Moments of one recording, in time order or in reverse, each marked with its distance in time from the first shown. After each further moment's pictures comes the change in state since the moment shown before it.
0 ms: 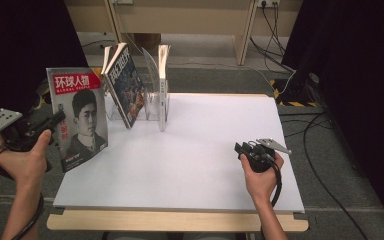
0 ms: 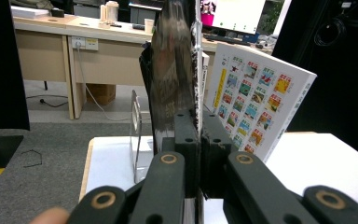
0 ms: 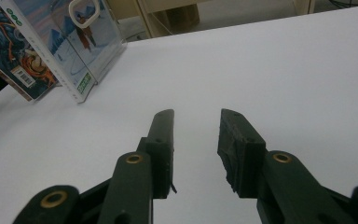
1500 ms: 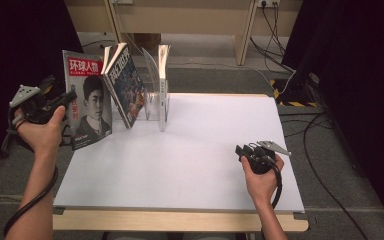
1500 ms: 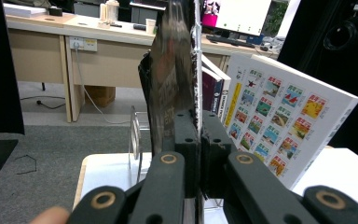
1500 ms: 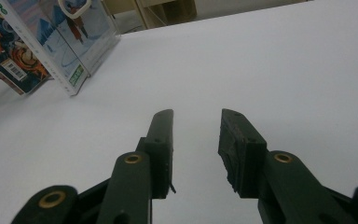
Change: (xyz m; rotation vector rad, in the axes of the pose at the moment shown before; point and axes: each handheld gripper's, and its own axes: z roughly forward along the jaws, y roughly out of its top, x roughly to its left) left arm 0.011 0.017 0.069 0.011 0.011 -0.010; right arm -0.006 -0.008 0.003 0.020 -0.009 0.012
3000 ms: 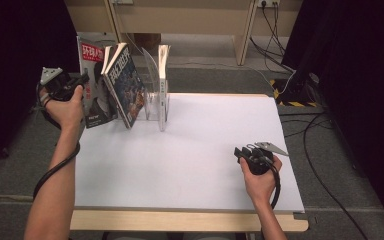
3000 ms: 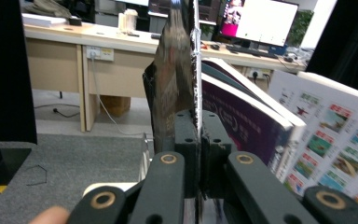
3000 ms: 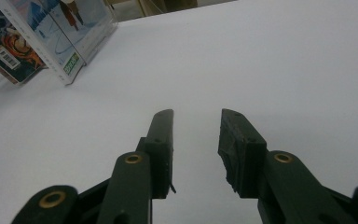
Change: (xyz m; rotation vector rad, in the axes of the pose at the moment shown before) left arm 0.010 0.006 0.086 -0.060 0.084 -0.005; right arm -0.003 -0.007 0.008 0.033 0.002 -0.013
